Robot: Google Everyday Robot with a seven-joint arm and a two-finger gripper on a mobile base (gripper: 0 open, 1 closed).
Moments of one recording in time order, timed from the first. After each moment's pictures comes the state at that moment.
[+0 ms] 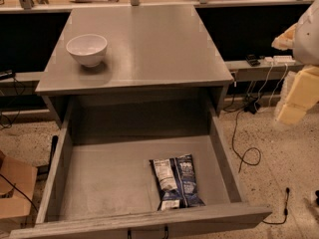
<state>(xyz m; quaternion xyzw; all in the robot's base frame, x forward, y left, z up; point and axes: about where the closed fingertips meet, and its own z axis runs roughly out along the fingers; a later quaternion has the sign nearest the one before) 0.438 -0.217 0.976 -0.60 0.78 -0.03 0.16</state>
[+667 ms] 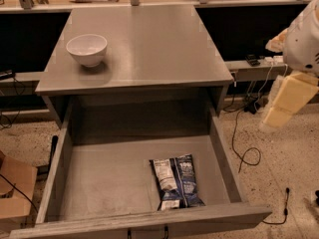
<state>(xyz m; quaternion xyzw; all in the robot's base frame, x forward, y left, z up) 0.441 -0.204 0.969 -0.59 0.79 -0.04 0.18</state>
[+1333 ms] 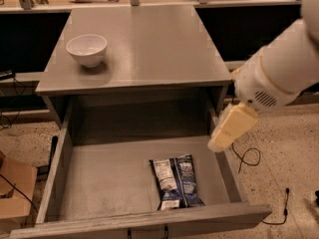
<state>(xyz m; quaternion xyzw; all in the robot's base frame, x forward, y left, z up) 0.447 -0.141 0.902 -0.55 0.81 0.03 0.22</state>
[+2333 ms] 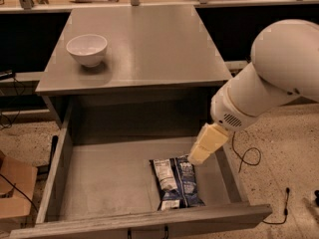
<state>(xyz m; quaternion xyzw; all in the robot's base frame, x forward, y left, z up) 0.457 -0.113 0.829 -0.53 0.82 0.07 0.20</state>
